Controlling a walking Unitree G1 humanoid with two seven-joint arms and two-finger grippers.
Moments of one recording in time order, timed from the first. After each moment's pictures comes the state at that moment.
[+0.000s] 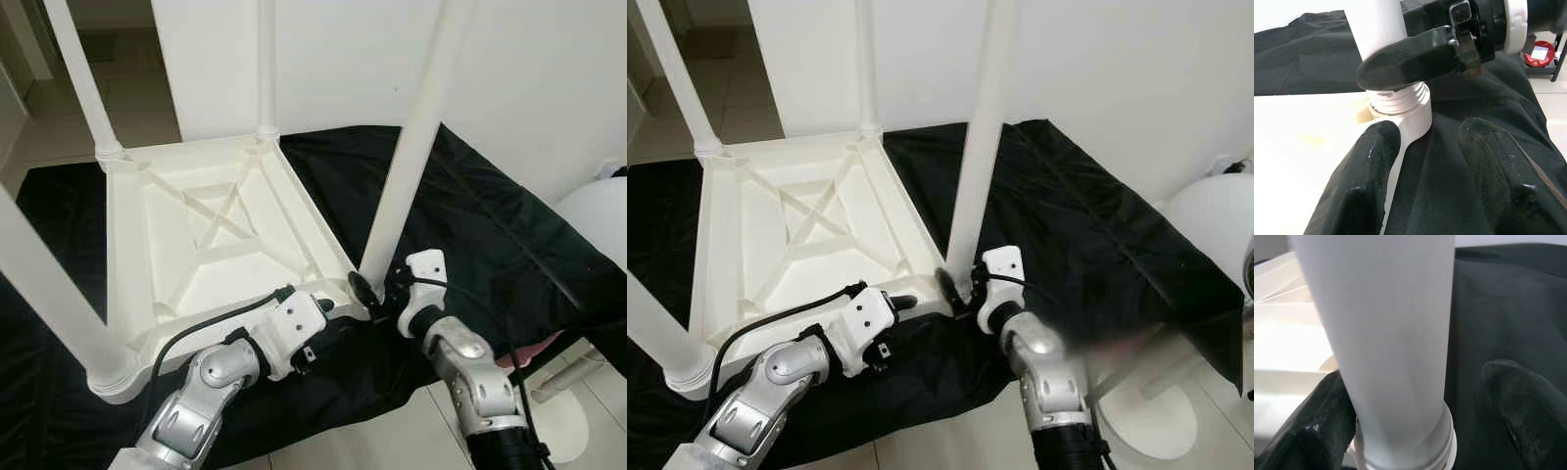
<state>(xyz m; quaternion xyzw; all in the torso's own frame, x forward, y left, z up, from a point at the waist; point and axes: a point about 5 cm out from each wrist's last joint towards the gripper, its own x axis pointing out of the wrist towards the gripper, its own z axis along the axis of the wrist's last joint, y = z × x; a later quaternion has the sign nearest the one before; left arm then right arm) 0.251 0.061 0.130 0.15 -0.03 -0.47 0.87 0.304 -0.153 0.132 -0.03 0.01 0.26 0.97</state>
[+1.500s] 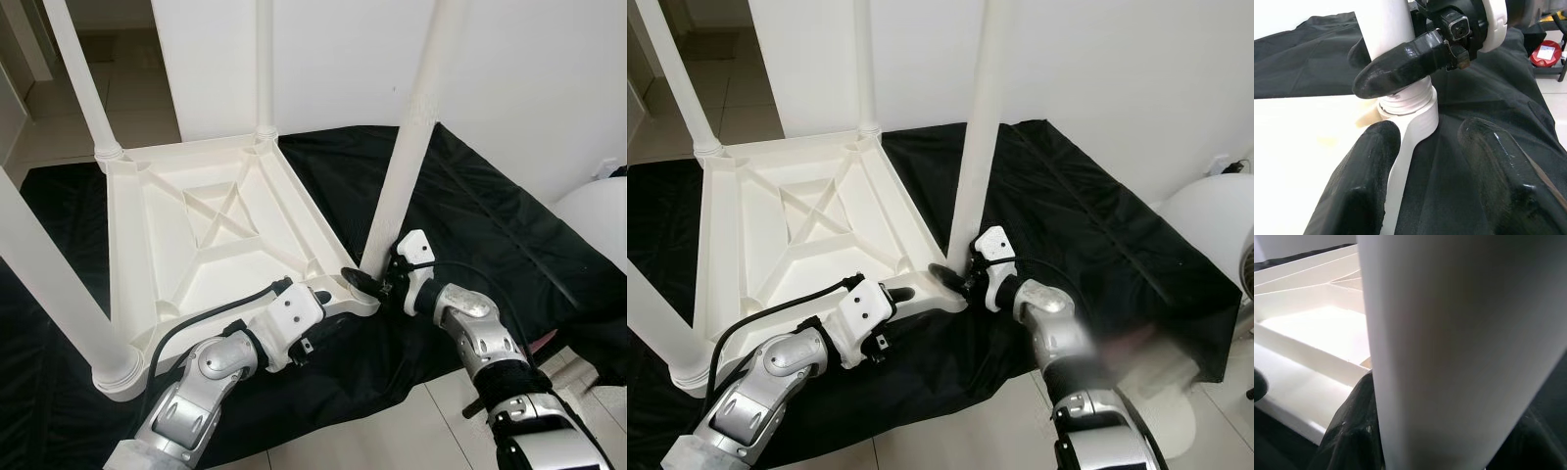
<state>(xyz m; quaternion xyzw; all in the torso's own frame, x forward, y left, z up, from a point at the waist) 0.258 0.065 0.134 0.15 -0.03 -0.46 0.87 0.336 -0.148 0.129 -0.08 0.00 0.38 0.92</state>
